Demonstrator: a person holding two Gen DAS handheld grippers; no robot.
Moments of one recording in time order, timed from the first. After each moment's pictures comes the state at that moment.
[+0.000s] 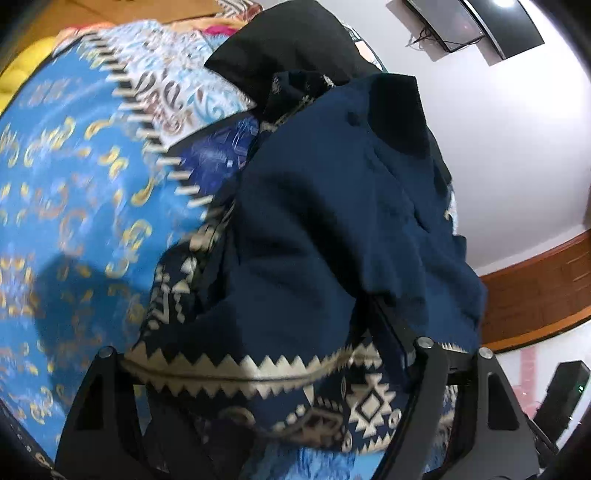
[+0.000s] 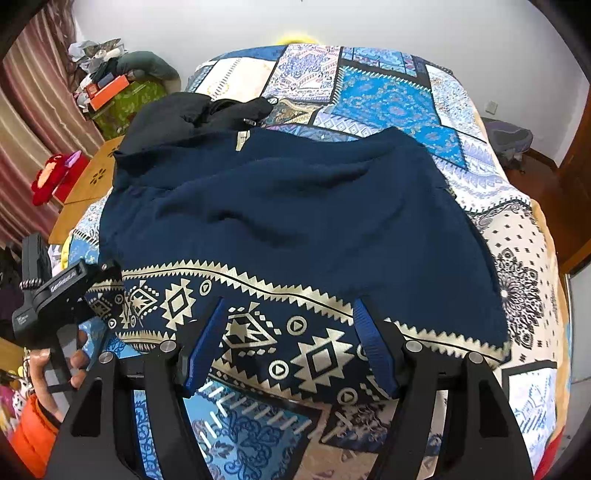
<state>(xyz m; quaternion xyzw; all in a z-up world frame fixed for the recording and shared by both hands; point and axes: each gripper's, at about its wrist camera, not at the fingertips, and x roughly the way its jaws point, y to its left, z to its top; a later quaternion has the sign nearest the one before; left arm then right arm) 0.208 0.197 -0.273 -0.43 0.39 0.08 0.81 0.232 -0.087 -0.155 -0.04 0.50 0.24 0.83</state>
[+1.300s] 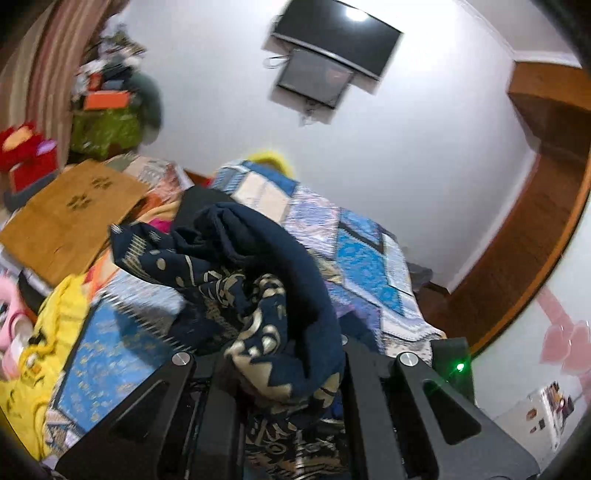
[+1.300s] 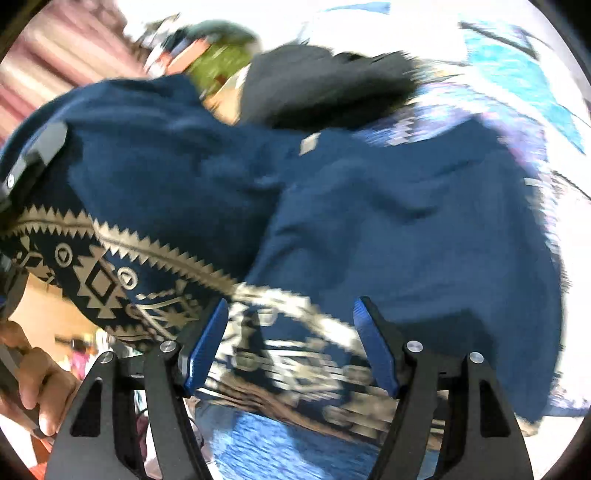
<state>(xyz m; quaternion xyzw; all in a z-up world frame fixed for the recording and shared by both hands) 0.152 0.152 -0.069 -0.22 0.23 0.05 0.95 0.201 -0.013 -0.154 0.02 0.55 0.38 0.74</state>
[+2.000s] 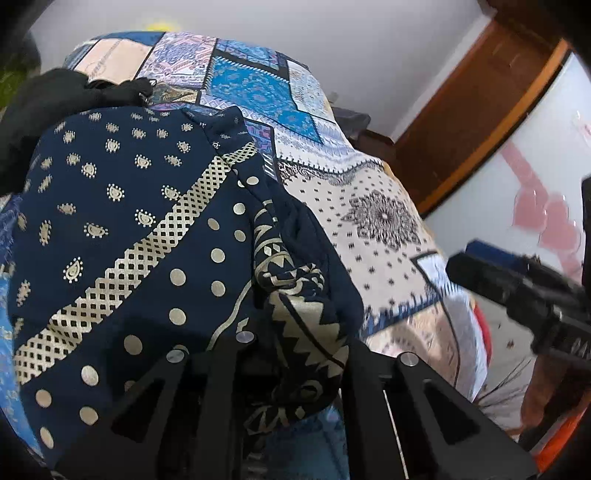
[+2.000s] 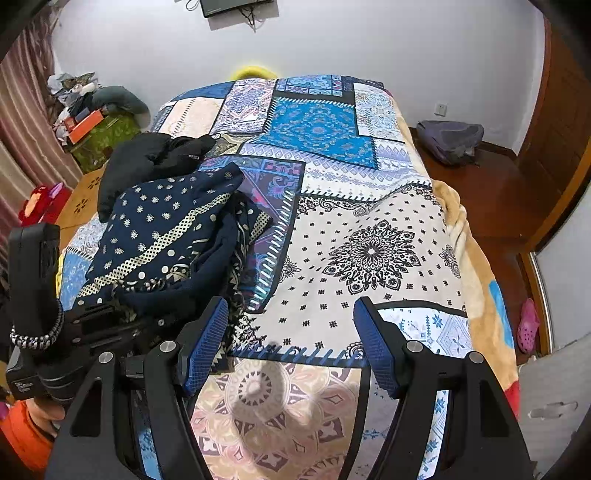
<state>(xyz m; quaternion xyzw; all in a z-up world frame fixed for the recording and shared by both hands) 0.250 -0.024 -0.186 -0.14 0.46 -0.14 0.86 0.183 -0.189 -0.103 -0.02 0.46 0.18 0.87</state>
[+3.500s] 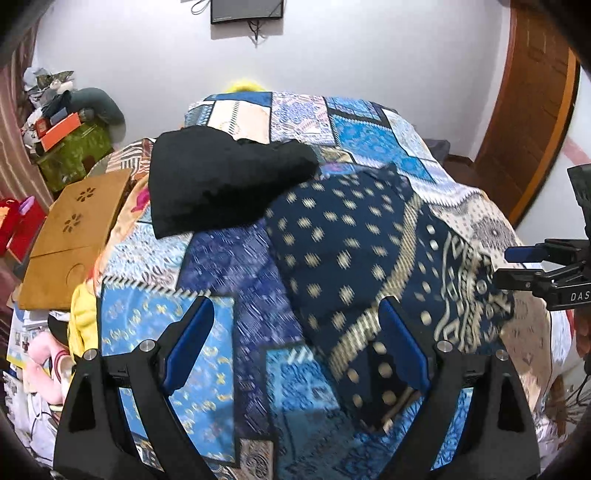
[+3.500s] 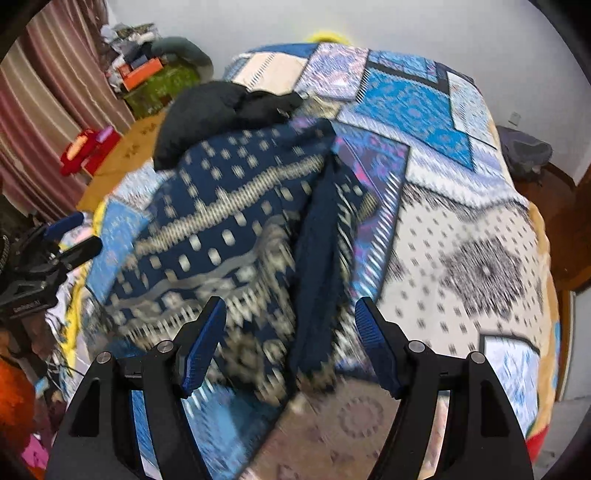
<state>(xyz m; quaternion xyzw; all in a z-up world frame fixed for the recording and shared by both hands) 0.180 0.124 -0.136 -0.04 0.40 0.03 0.91 0.206 -0.103 -0.132 -0.06 0.50 0.30 0.81</state>
